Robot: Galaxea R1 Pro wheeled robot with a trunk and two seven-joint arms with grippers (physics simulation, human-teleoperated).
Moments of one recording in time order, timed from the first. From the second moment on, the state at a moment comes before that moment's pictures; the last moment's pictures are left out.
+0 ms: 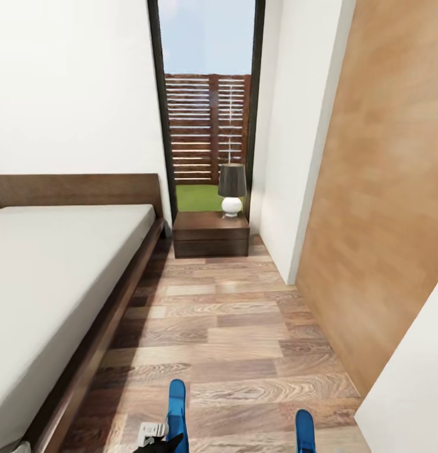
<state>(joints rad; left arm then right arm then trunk) -0.39 0.02 0.04 -0.14 0.22 -0.23 -0.73 -0.28 -0.17 -0.22 -0.33 0.01 0.17 0.65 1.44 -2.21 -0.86</state>
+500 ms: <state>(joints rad) -0.39 0.02 0.04 -0.14 0.22 -0.23 -0.73 -0.28 -0.17 -0.22 -0.33 0.00 0.16 0.65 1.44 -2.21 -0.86</state>
